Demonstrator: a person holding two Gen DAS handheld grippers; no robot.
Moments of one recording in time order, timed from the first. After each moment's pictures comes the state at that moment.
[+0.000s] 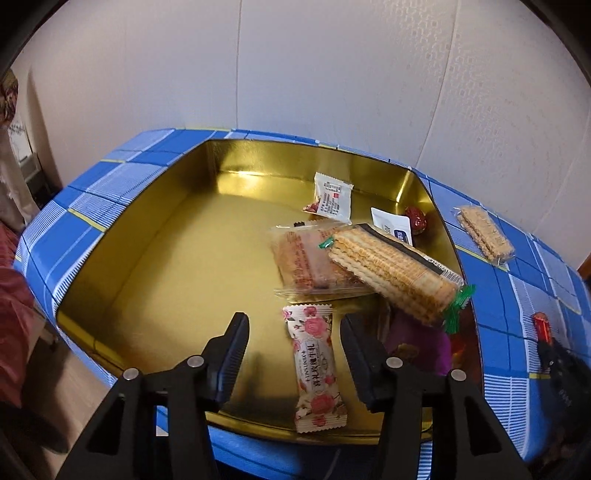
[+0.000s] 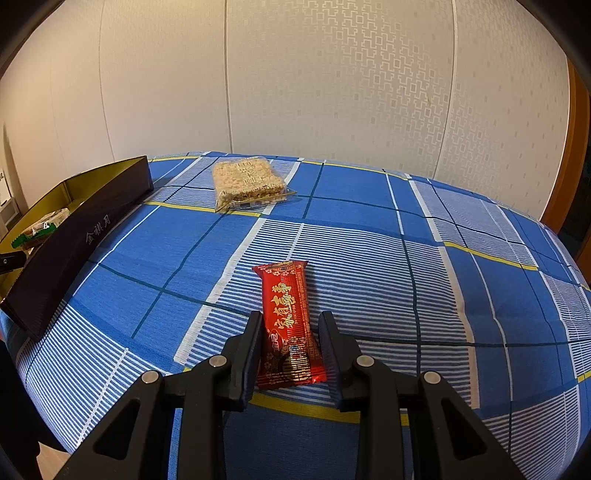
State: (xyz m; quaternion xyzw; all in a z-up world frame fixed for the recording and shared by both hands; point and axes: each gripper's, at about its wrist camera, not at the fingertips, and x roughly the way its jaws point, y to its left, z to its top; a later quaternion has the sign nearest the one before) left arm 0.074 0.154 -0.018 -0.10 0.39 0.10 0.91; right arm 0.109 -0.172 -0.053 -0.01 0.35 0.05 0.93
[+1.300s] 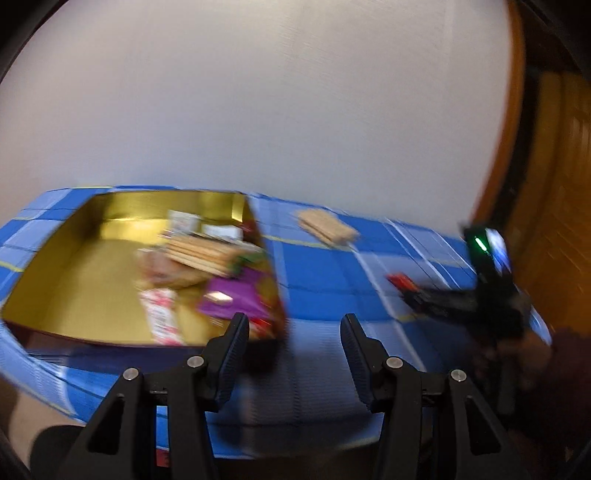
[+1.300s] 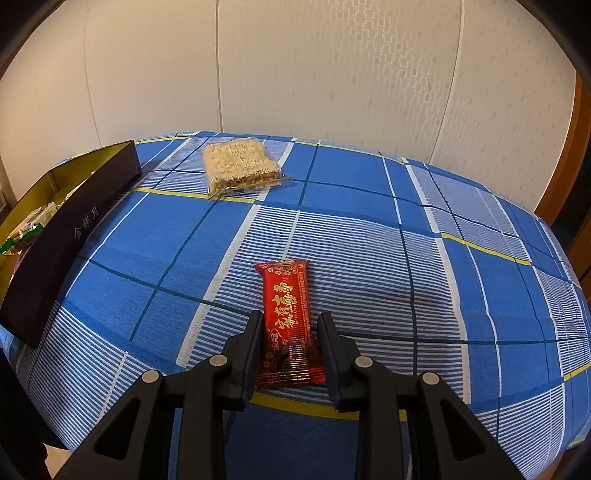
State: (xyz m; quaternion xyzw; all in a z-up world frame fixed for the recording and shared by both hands) left arm -0.007 0.081 -0.001 -0.07 0.28 -0.16 0.94; right arm 0.124 -0.167 -0.047 -0.02 0.41 0.03 0.91
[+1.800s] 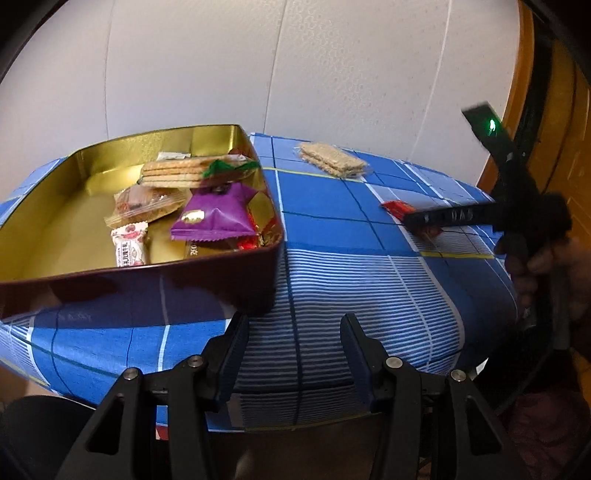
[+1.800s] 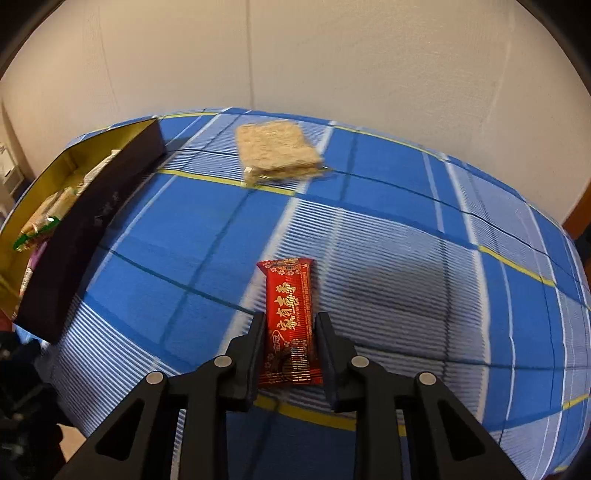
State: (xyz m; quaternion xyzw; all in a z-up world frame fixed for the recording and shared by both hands) left arm 0.009 0.066 -0.051 -0.05 0.36 -0.13 0.92; right arm 0.149 -0.145 -0.038 -0.04 0.46 0.09 0.88
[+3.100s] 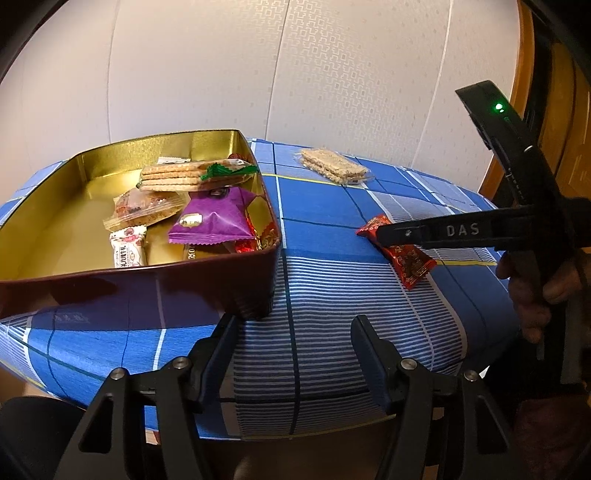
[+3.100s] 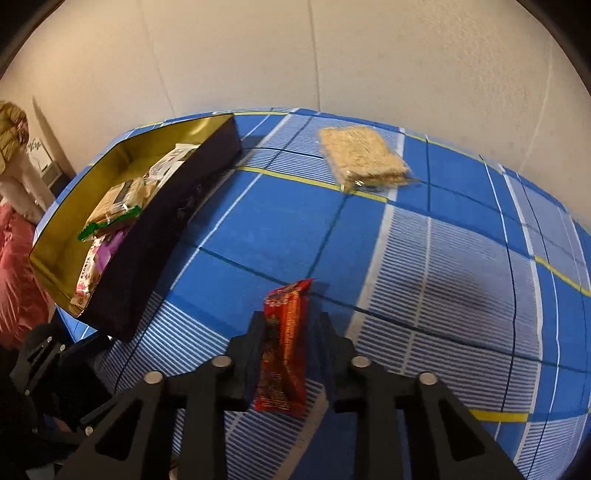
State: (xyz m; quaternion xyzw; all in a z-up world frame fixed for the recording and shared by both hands) left arm 0.008 0.064 -0.054 -0.05 0.35 -0.13 0.93; right arm 0.128 -0.096 -0.030 -0.02 0.46 0.16 0.87
